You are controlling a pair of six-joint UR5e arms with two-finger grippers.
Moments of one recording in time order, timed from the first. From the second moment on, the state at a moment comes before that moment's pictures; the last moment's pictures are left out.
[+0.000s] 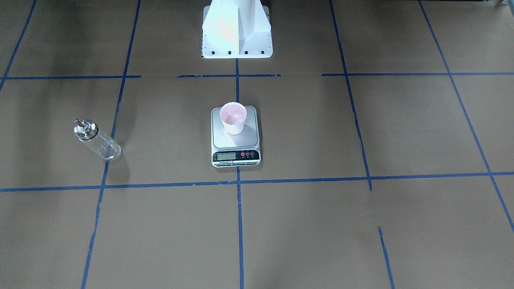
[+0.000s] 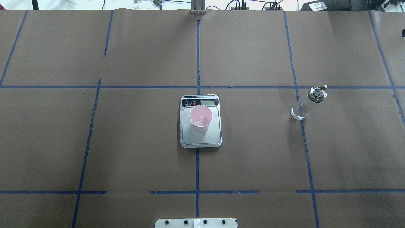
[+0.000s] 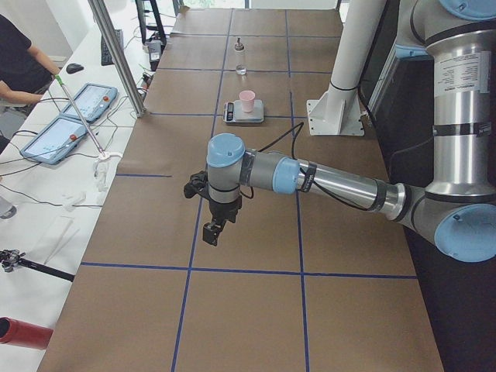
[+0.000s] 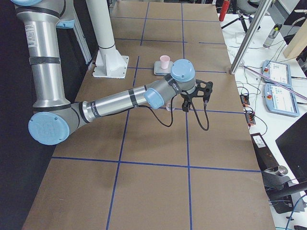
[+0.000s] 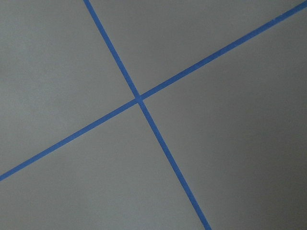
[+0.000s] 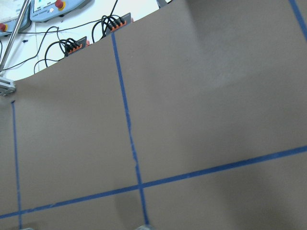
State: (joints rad) left arm -1.50 -1.46 -1.92 -1.51 -2.21 0.33; right arm 1.50 -1.48 1.78 -1.21 2.53 0.81
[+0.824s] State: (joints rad) left arm -1.50 -1.45 -1.92 -1.51 -2.21 0.33; right arm 1.58 -1.49 1.65 -1.64 2.37 -0.15
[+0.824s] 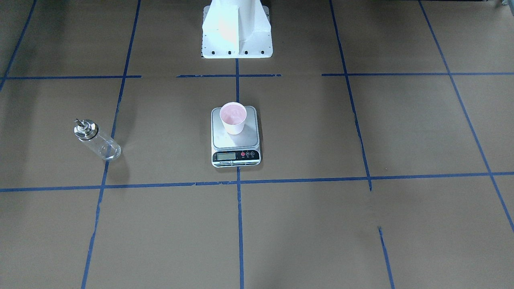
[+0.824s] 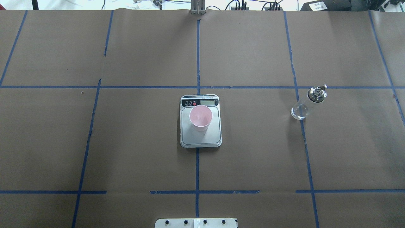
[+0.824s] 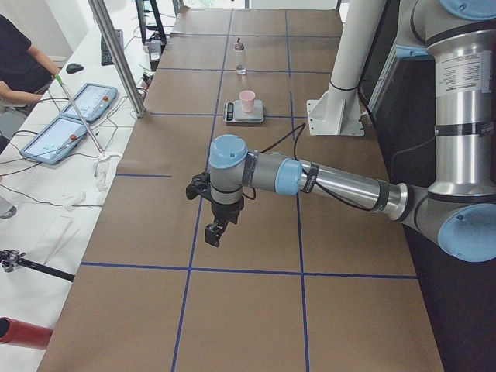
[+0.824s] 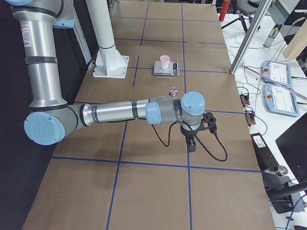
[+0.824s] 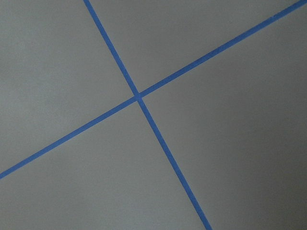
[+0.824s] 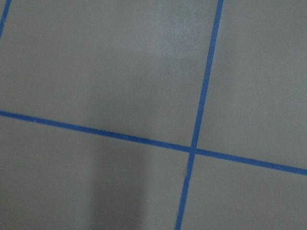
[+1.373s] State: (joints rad) left arm -1.50 -1.45 -1.82 -1.51 -2.21 0.34; right arm 1.58 -1.54 1.64 -1.76 2.34 -0.37
